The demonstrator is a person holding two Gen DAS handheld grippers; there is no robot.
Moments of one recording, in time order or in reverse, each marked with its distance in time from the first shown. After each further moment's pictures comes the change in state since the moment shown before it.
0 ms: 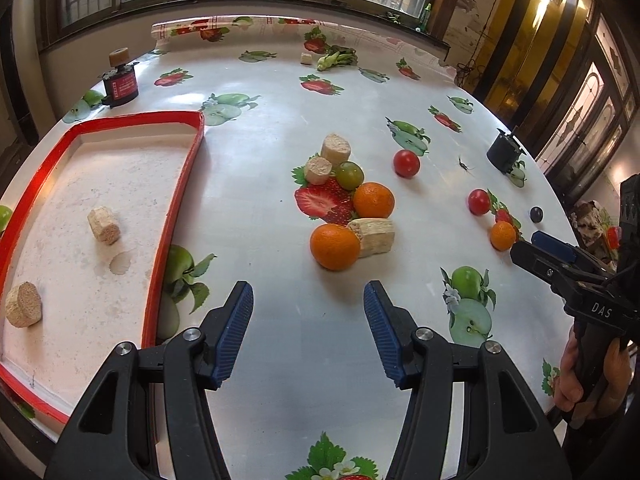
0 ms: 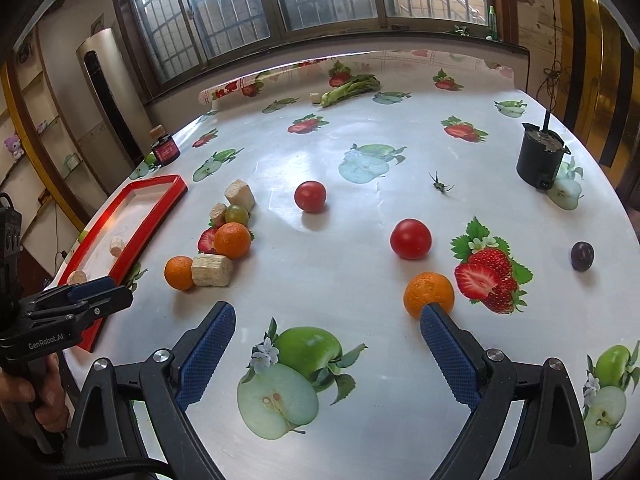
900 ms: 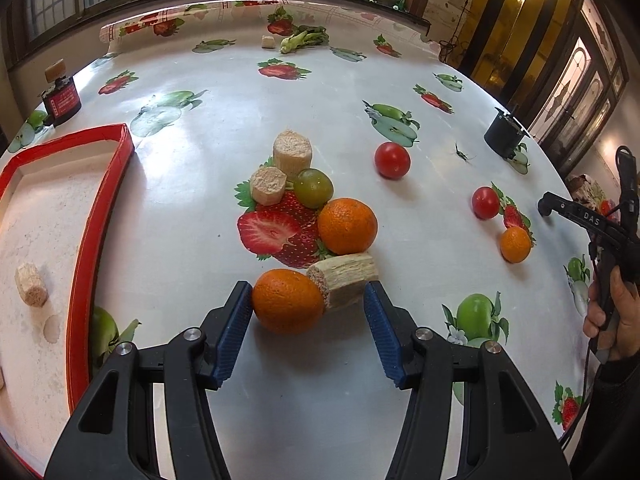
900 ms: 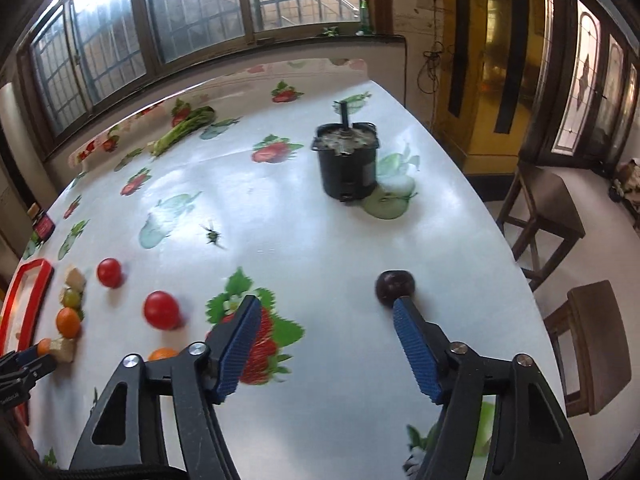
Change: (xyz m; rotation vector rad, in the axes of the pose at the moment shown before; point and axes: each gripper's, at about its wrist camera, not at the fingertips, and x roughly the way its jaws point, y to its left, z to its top) left arm 0.059 -0.023 0.029 0.071 0.049 -0.044; right arm 0.003 -0.166 0.027 0.235 -0.025 -0.348
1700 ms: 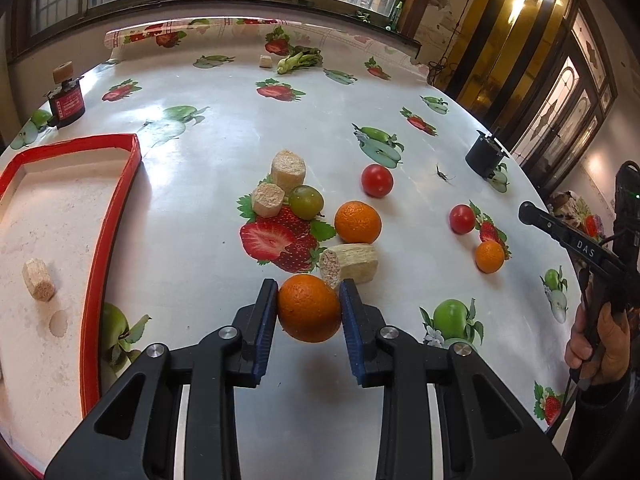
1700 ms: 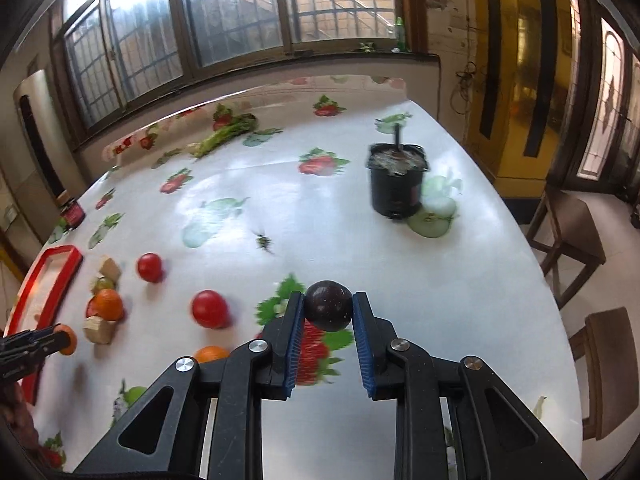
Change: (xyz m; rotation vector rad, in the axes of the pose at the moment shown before) left arm -0.025 0.007 -0.005 -0.027 -0.066 -0.056; right arm -0.037 0.058 -0.014 -0.133 -0.072 0.172
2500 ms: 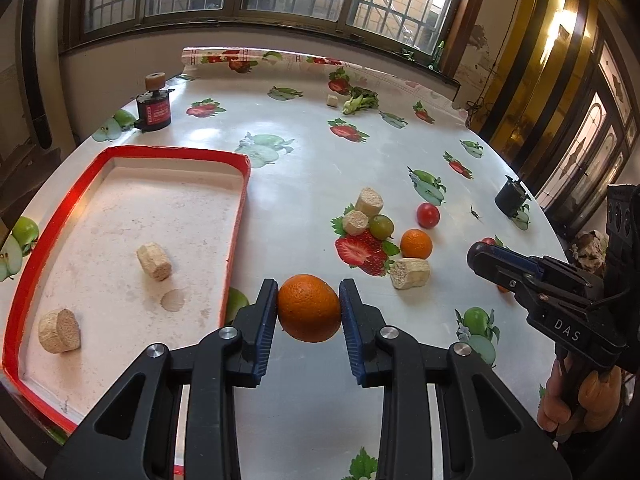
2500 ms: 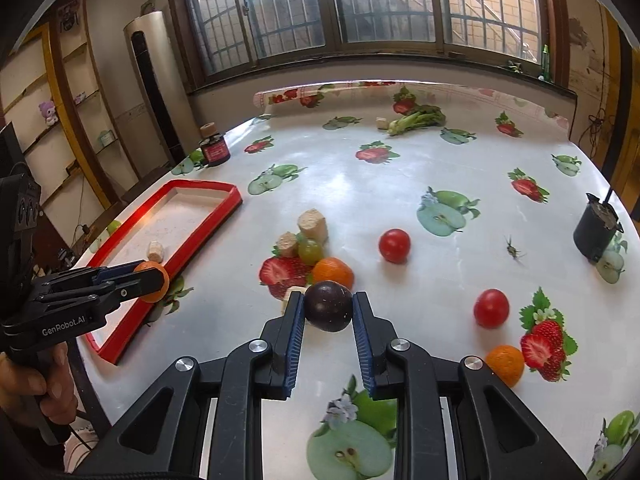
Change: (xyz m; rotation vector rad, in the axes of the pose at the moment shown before) left arm -0.069 0.049 -0.013 -0.099 -0.110 0.123; right arm -0.007 0.179 -0.016 -0.249 0.047 0.307
